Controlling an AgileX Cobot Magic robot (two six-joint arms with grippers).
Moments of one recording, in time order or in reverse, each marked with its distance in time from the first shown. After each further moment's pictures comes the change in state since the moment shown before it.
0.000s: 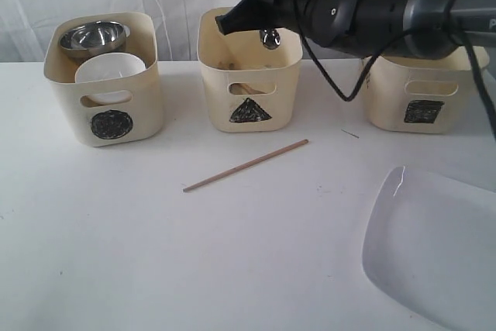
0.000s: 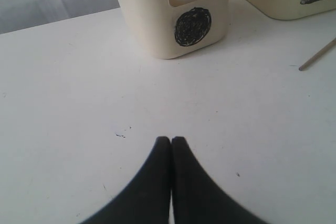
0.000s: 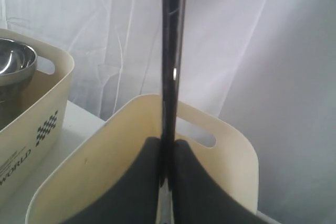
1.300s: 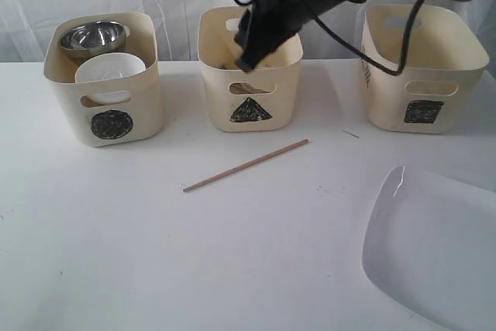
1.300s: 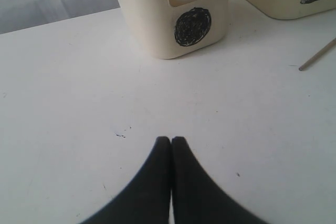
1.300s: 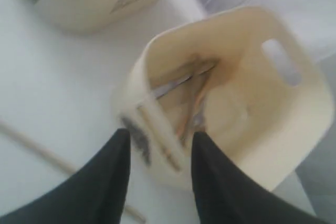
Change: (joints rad) left arm 0.000 0.000 0.000 0.000 0.000 0.000; right arm -0.023 -0.061 -0.175 -0.230 0.805 -0.242
